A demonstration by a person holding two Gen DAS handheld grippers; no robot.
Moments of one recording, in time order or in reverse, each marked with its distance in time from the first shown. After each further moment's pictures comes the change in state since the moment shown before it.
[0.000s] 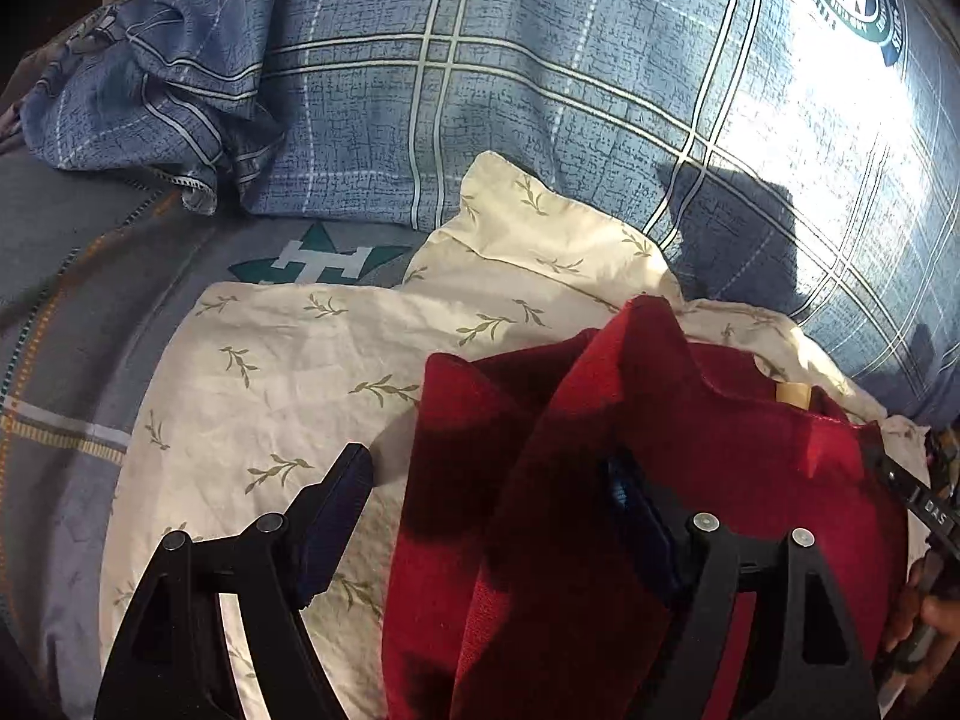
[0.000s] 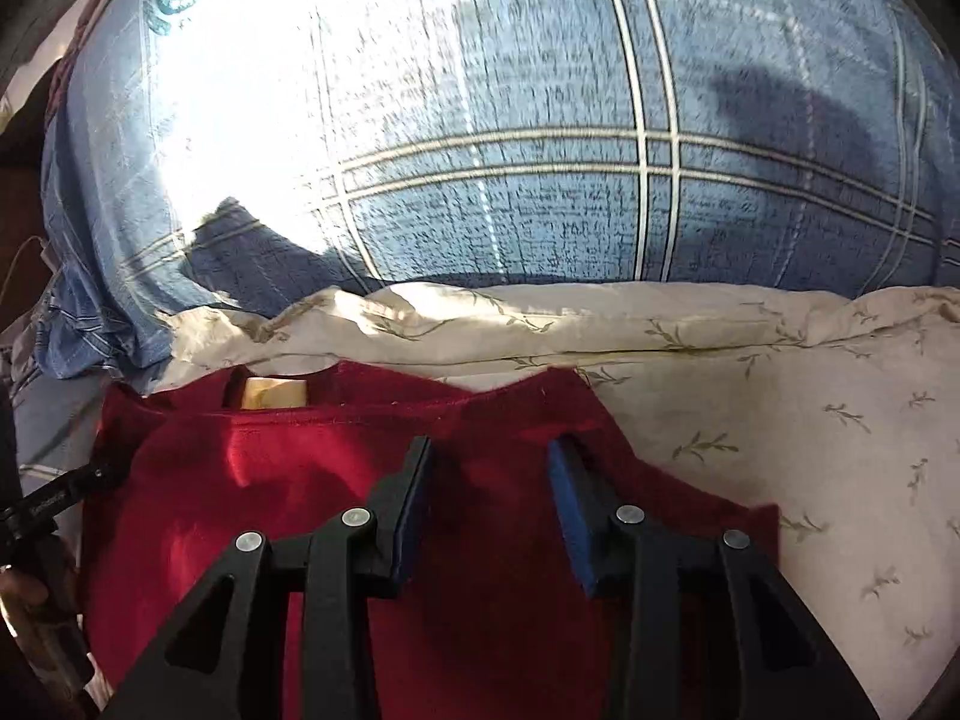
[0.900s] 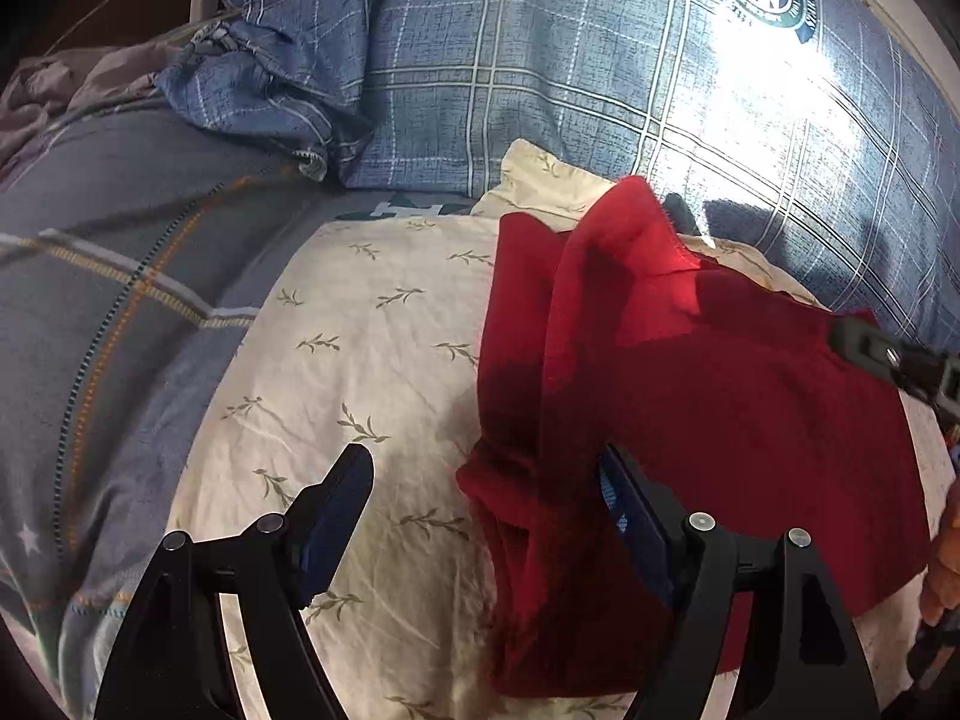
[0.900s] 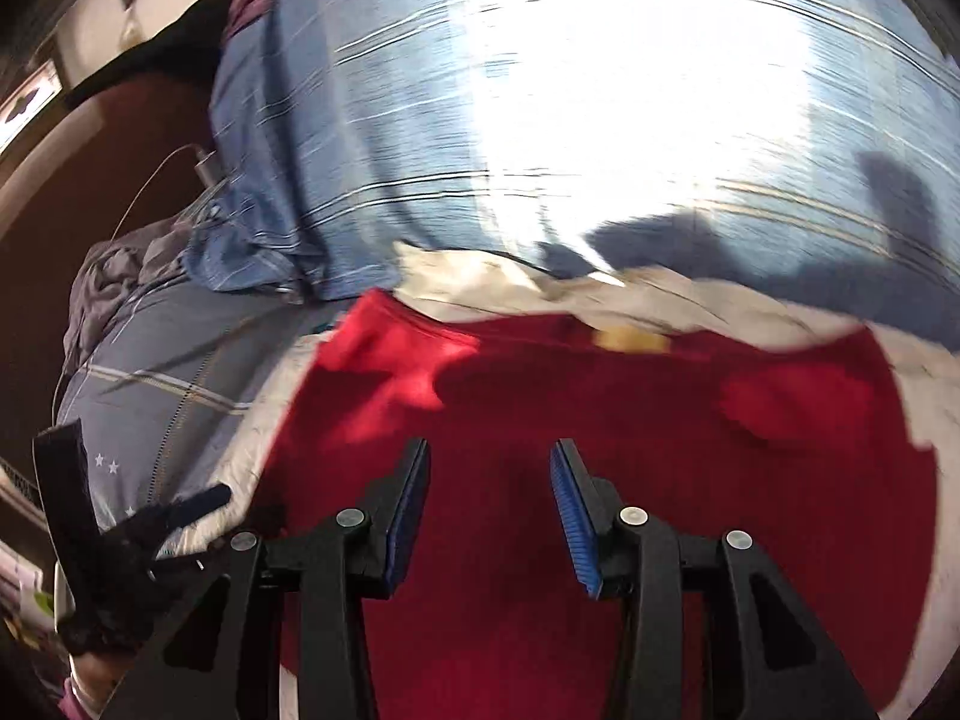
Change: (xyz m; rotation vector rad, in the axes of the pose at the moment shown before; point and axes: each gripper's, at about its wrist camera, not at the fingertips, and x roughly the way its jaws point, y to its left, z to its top) left arm -0.092 0.018 -0.096 0.042 -0.089 0.053; right arm -0.030 0.169 -0.049 -0.213 -0.020 0.216
